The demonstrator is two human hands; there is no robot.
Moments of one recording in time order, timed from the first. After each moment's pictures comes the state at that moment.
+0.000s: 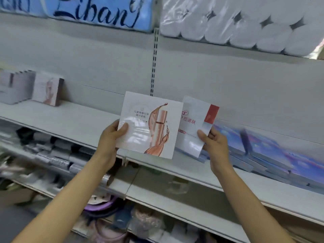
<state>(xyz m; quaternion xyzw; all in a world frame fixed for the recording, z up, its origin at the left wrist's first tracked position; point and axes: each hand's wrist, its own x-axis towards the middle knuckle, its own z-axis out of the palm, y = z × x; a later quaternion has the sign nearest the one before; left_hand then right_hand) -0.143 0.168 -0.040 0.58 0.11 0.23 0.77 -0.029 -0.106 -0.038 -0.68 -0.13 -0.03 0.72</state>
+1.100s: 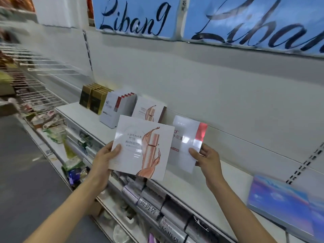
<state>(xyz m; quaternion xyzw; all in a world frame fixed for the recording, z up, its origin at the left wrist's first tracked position) -0.185 0.659 -0.091 0.54 0.26 0.33 0.73 0.021 0.432 -0.079 -0.69 -0.23 0.12 0.68</state>
